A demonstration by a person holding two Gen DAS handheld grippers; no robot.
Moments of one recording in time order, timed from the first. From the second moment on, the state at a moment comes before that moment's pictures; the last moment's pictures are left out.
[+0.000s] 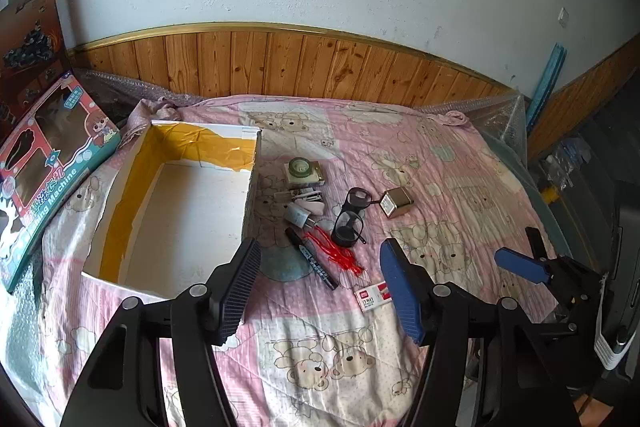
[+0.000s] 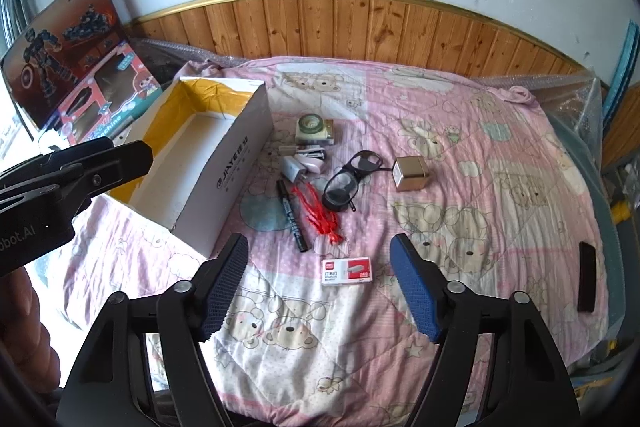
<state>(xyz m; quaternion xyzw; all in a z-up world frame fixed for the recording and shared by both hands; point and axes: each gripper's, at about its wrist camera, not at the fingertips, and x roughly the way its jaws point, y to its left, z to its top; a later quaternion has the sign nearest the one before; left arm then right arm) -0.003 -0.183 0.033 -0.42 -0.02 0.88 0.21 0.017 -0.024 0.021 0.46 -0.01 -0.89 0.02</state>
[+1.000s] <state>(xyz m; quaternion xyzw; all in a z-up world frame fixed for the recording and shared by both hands) -0.044 -0.173 0.000 -0.47 -0.01 0.86 0.21 -0.031 -0.019 -0.026 0.51 -0.05 -0.86 0.05</state>
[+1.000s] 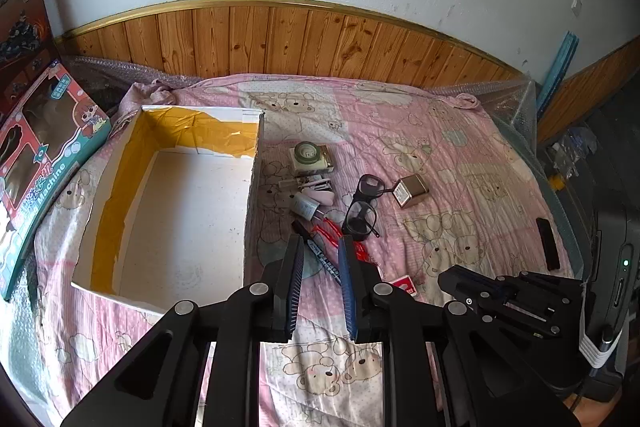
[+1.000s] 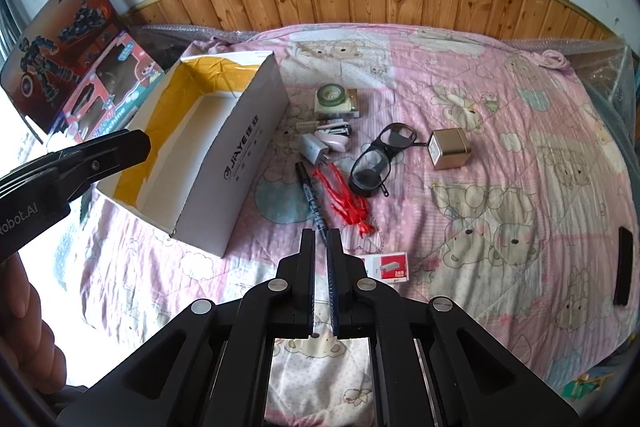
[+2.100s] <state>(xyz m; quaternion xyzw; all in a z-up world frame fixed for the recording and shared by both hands) -0.134 -0.114 -0.151 -0.60 -0.01 0.78 0.16 -0.174 0.076 -0.178 0.61 -0.25 -0.75 0.03</state>
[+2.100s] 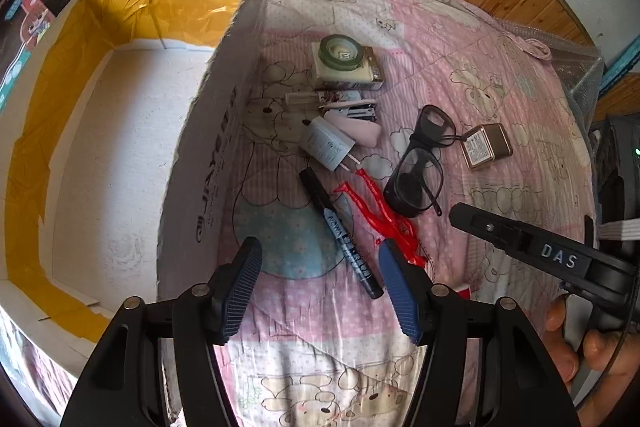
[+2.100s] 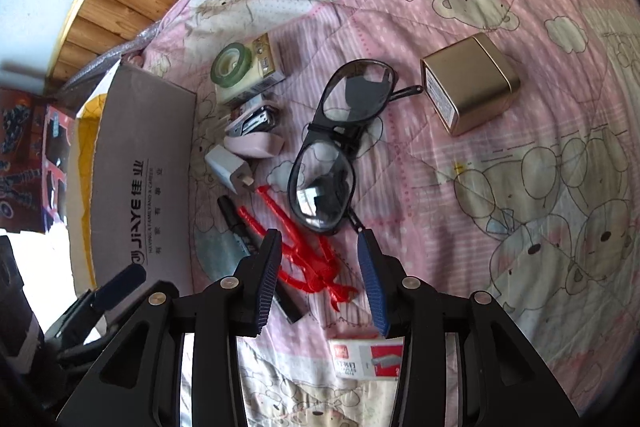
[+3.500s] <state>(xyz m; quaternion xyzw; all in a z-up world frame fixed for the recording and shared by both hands) -0.123 -0.084 -0.227 -0.64 -0.01 0.76 0.11 -0.187 0.107 -0.208 0.59 -0.25 -0.76 0.08</state>
